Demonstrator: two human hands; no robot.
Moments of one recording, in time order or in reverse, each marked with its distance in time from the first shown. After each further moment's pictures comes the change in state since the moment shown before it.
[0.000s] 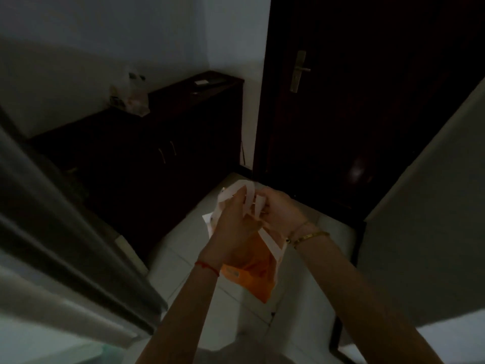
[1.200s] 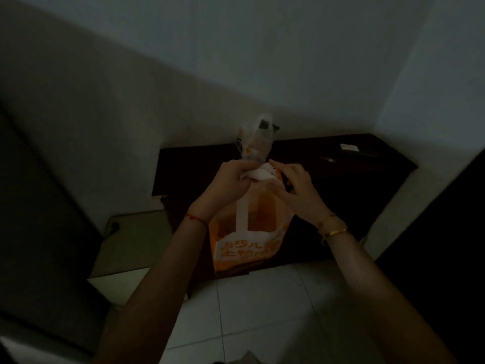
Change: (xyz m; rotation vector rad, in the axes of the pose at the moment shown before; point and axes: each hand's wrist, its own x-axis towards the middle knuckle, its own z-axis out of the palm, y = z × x) left_hand 0.332 -0.035 -0.259 0.302 0.612 -0.082; right_hand 0.429 -0.206 0.154 -0.944 -0.628 -0.930
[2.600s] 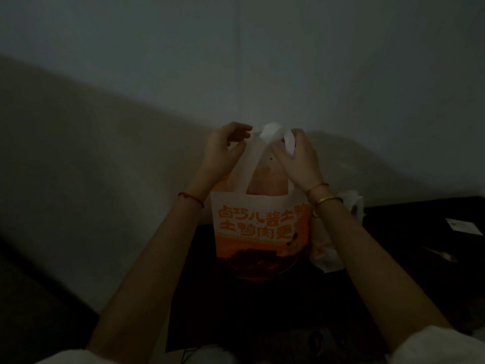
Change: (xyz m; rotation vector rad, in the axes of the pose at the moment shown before) left_hand 0.364 -0.261 -0.185 -0.026 0.385 0.078; right_hand 0.498 0.003 0.129 0.148 0.285 0.006
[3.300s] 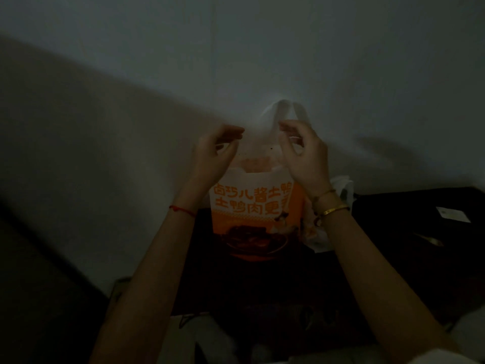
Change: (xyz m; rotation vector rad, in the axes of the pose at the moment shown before) left_hand -0.066 0.031 -0.014 -0.055 0.050 -0.024; right_hand -0.061 -0.027 -0.032 0.127 0.167 -0.268
